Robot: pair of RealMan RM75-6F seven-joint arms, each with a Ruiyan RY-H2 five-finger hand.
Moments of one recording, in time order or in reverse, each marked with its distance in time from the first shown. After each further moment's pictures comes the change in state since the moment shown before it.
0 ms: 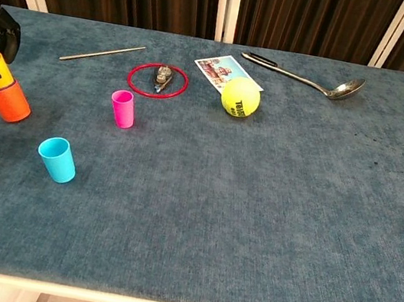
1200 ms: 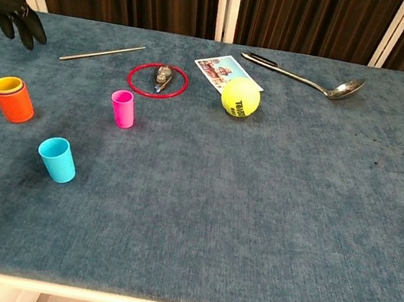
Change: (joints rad) left arm 0.125 0.119 0.113 -0.301 0.360 0.171 -0.018; right arm 0.003 0.036 0.019 -0.030 -0.013 0.023 0.017
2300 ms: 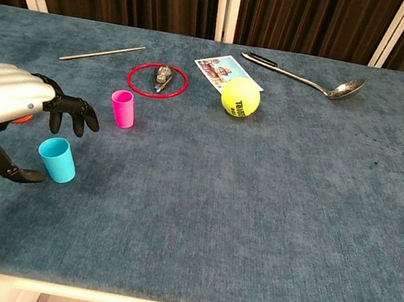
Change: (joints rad) left arm 0.049 -0.345 0.001 0.231 0.090 -0.039 0.101; right arm -0.008 0.009 -0.005 -0.016 0.000 0.006 0.010
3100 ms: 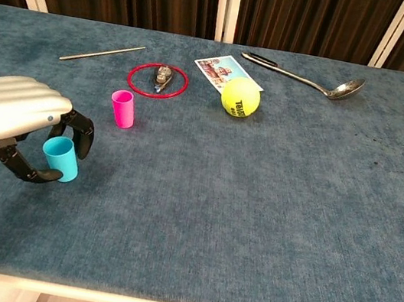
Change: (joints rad) left arm -0.026 -0.052 -0.020 0.064 -0.045 -0.044 0.018; right arm -0.005 -0.013 -0.004 0.054 0.020 -0.014 0.050
